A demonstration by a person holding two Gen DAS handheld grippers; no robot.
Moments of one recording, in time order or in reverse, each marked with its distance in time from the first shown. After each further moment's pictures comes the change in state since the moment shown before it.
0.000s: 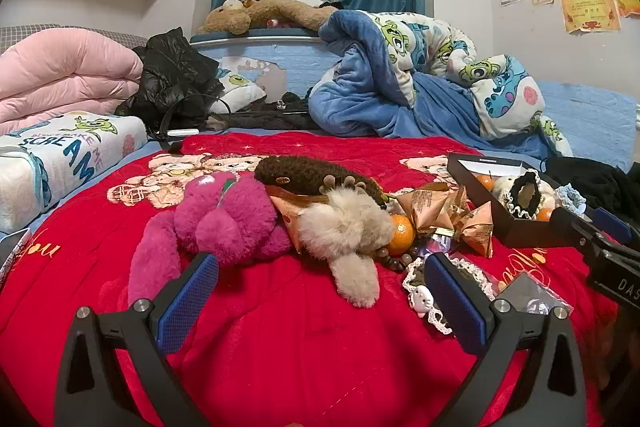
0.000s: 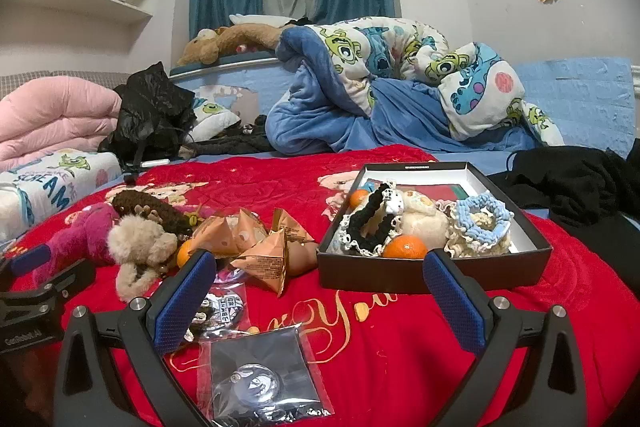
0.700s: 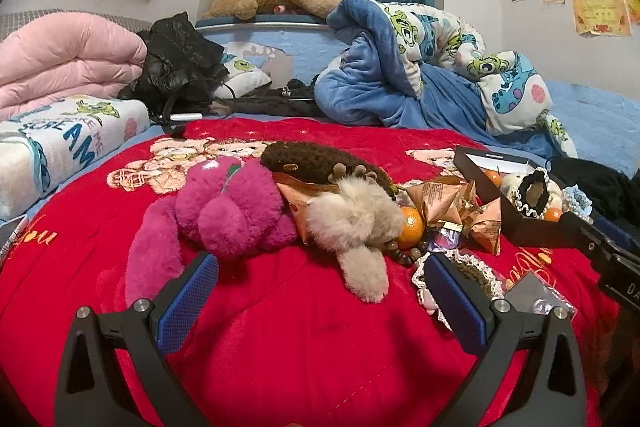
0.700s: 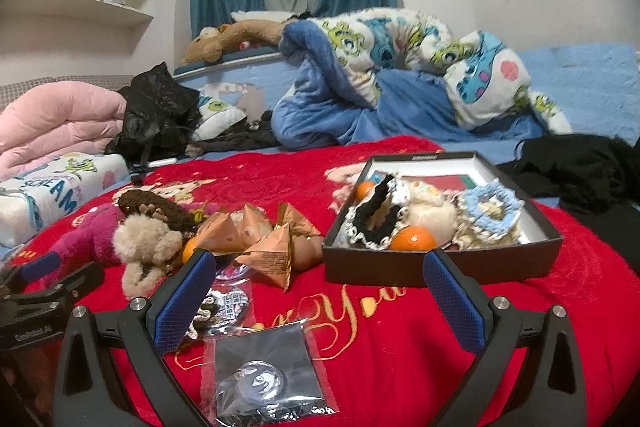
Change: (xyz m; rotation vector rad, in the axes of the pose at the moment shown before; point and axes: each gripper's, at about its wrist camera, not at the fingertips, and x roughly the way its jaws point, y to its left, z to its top) left arm 0.011 0.008 -0.002 -0.038 0.046 0.006; right arm 0.006 -0.006 0.000 0.033 0.037 0.046
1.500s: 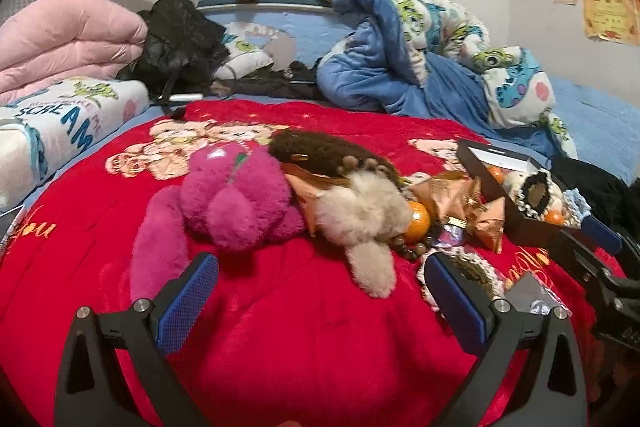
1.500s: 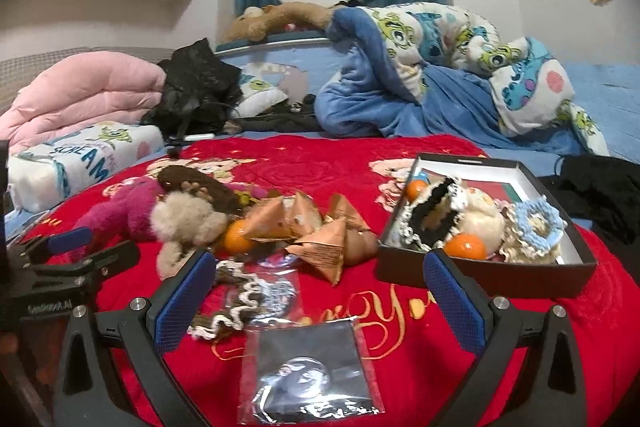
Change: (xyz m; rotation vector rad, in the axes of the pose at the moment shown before) left arm 0.004 0.012 0.011 -0.030 0.080 0.001; right arm 0.003 0.029 0.003 -0.117 0.044 0.123
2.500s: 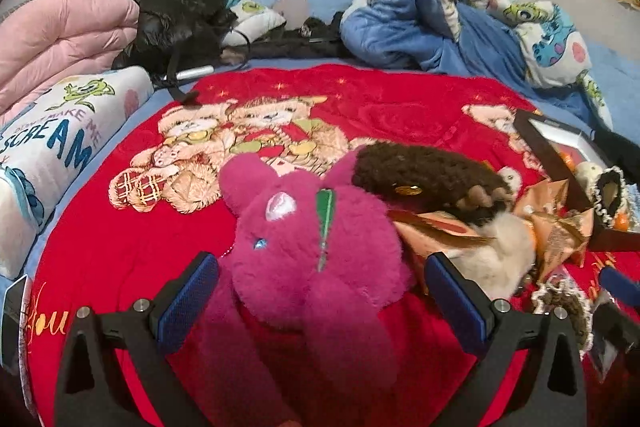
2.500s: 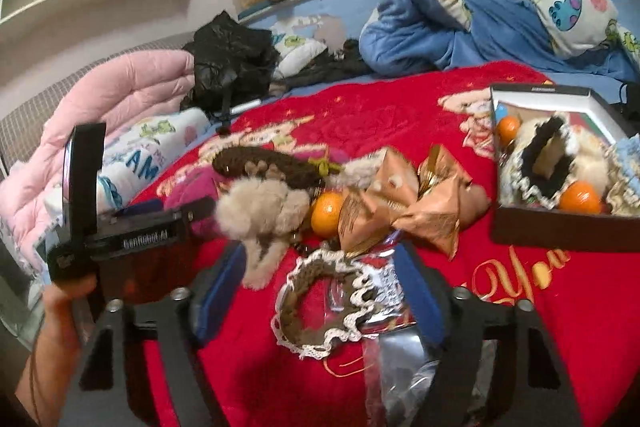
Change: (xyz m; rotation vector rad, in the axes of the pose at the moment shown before) left arm 0.083 0.053 0.056 0.075 0.202 0.077; right arm 0.045 0.034 0.007 0.173 0.220 0.221
